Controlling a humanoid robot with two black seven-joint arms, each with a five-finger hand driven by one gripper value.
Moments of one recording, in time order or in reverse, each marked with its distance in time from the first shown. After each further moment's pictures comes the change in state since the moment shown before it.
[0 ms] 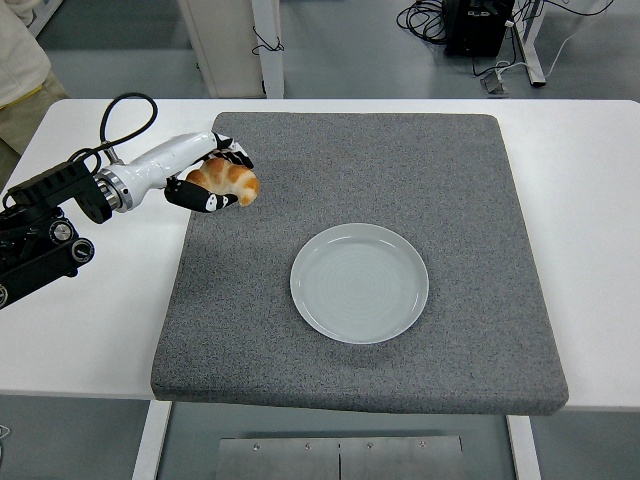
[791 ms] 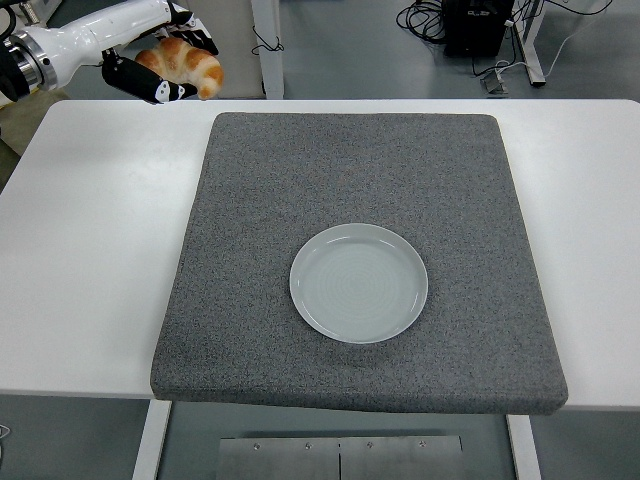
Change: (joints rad) left arm -0.320 0.156 -0.001 -0.045 -0.047 -0.196 -0.037; right arm 0.000 0.000 0.000 0.000 0.000 0.000 0.000
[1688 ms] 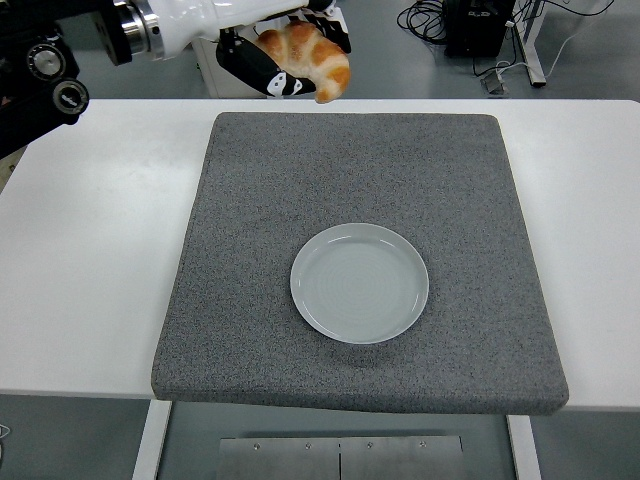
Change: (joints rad) left arm -0.135 -0.236 0.004 -0.078 0.088 -0.067 -0.007; right arm 0.000 0.000 0.000 0.000 0.000 0.000 0.000
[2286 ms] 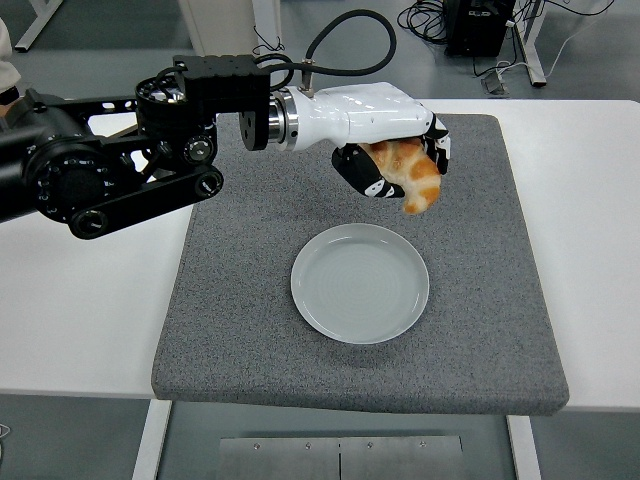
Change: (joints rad) left arm 0.018 -0.235 0.134 0.022 0.117 0.048 0.024; right arm 0.000 0.000 0.000 0.000 0.000 0.000 0.000
